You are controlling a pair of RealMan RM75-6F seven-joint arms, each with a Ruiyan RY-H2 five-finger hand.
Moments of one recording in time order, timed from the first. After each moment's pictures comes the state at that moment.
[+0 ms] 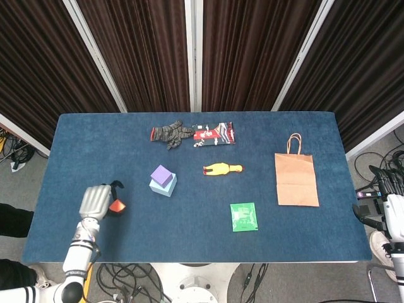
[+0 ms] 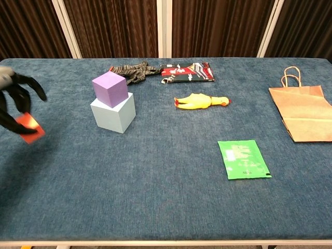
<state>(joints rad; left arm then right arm) -0.45 -1.45 -0.15 -1.78 0.92 1.26 0.51 0.10 -0.95 0.14 -1.73 -1.40 1.42 0.28</state>
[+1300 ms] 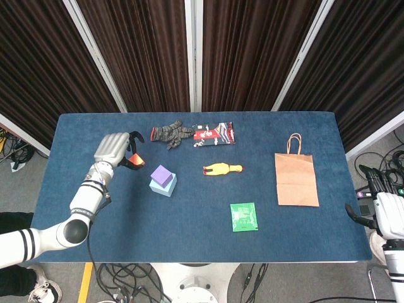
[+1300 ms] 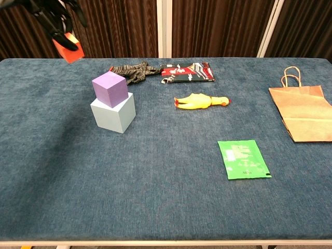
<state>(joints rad) -0.88 -1.24 -0.37 -1.76 0.47 0.90 0.47 0.13 -0.97 0.13 -1.75 -1.40 1.38 0.22</state>
